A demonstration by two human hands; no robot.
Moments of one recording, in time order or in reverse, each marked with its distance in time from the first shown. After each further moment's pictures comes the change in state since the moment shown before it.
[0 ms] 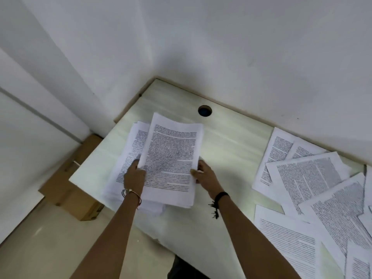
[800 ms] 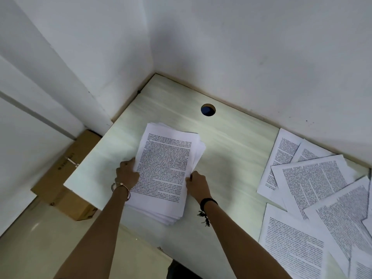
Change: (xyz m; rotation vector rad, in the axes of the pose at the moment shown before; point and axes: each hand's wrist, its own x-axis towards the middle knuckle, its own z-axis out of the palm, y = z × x) left_hand 0.087 -0.037 -0.011 0.546 -0.244 0.011; right_hand 0.028 0.014 0.047 -0.492 0.121 0.167
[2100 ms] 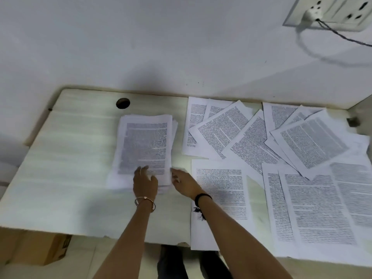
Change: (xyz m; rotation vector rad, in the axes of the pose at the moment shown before) left_hand -0.190 0.145 0.199 -0.090 0.142 0.322; right_hand -0.125 0.173 -0.104 0.129 0.062 -0.186
